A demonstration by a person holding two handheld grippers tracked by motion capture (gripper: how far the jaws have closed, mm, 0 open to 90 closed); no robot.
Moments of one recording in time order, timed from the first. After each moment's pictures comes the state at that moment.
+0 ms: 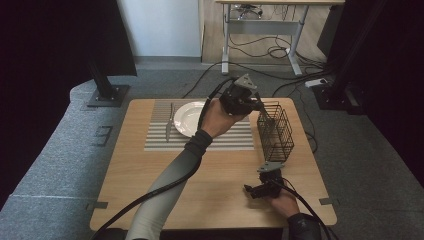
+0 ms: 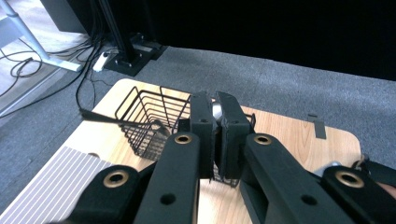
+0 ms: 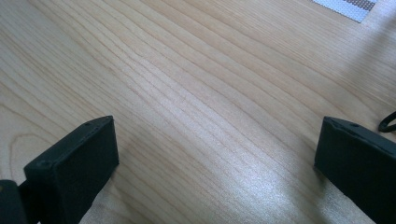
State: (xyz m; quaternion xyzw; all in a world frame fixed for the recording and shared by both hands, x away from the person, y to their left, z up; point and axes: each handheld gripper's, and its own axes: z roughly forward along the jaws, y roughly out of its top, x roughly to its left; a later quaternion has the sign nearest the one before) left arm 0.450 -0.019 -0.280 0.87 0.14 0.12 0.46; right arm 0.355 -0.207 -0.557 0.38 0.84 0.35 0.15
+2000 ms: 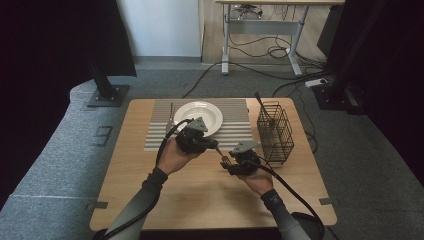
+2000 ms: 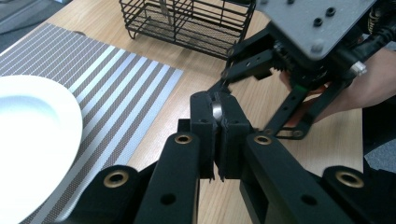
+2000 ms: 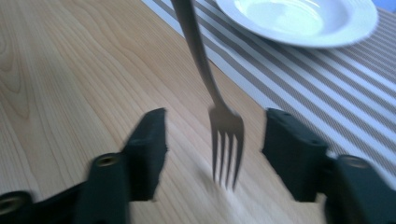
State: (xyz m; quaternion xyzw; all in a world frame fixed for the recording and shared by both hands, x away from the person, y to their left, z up) left arm 0.409 0.093 -0.388 0.89 0.19 0.07 0.41; right arm 0.391 -0.126 -0.485 0.28 0.85 0.41 0.15
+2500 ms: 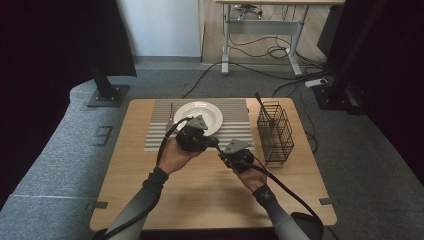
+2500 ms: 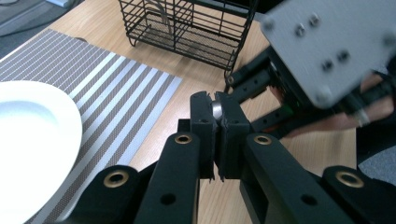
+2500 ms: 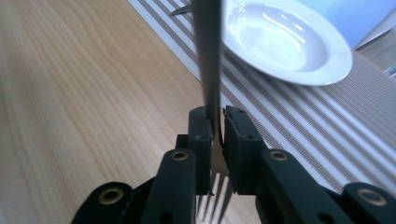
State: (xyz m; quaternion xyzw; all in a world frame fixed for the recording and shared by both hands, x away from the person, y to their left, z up) left arm 0.410 0.092 -0.381 0.88 0.20 0.07 0.42; right arm 0.388 -0.104 -0.474 0.24 0.86 0.39 0.23
